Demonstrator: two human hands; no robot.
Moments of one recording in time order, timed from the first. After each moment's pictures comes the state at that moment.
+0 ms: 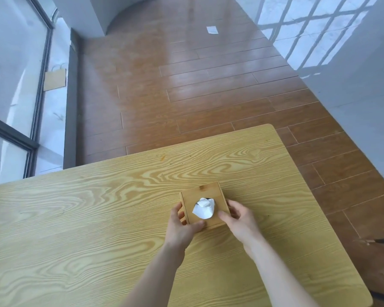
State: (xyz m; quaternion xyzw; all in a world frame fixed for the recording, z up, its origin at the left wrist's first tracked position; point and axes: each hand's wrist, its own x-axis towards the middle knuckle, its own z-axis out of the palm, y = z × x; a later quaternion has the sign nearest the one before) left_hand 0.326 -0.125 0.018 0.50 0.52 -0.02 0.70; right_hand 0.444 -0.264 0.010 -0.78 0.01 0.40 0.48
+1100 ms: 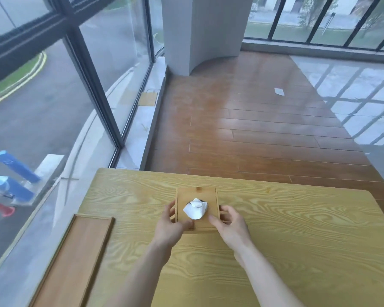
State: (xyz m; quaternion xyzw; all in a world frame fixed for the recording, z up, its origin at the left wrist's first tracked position) left_hand 0.044 0.120 0.112 0.48 0.53 0.15 0.68; right_hand 0.190 0.017 0.098 -0.79 -0.16 0.40 0.44
